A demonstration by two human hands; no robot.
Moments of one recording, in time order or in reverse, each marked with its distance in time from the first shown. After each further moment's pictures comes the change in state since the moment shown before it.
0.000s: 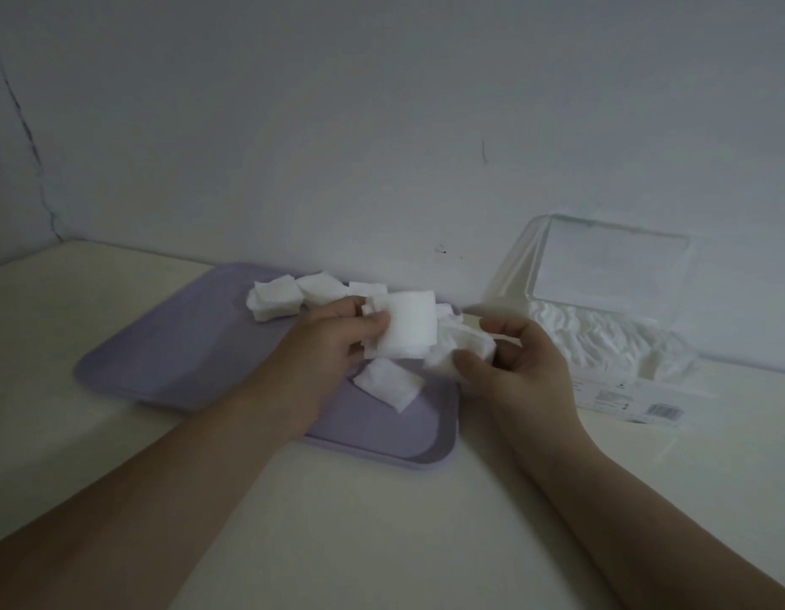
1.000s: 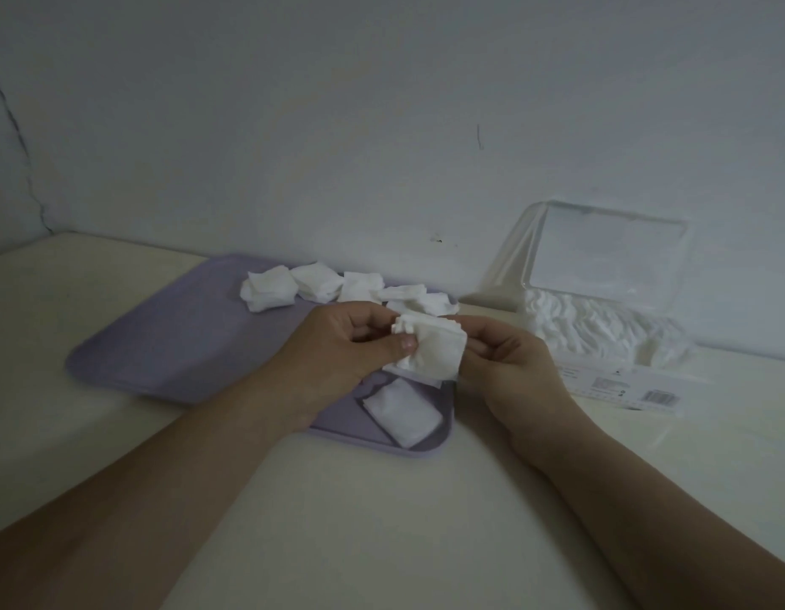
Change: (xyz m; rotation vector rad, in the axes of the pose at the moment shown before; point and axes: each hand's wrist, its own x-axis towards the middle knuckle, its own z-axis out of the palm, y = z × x) left_hand -0.007 -0.007 0.007 0.324 -0.058 0.040; right_hand 0.000 -0.002 0.001 0.190 -0.269 0.016
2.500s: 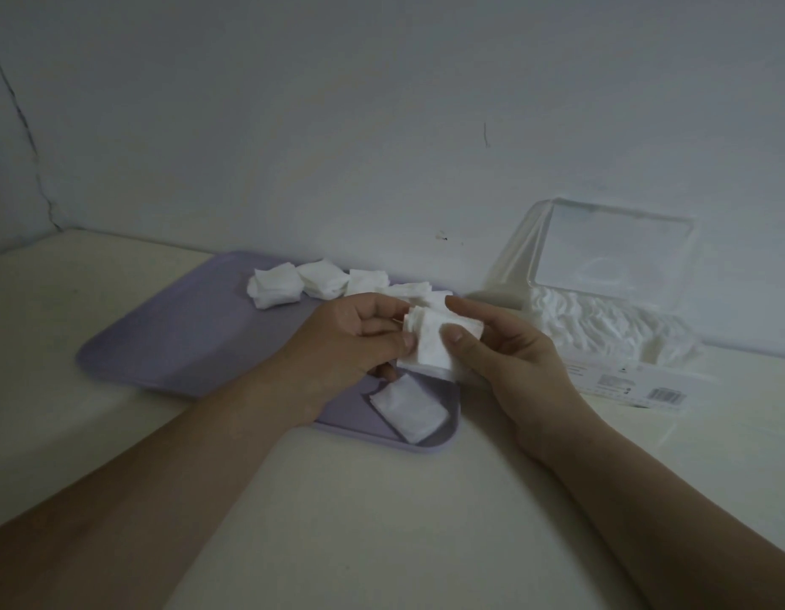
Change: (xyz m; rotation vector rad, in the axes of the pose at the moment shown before) left_hand 0.003 0.002 -0.003 -0.082 -0.044 -0.018; right_hand 0.000 -0.002 0.004 0.143 0.087 0.015
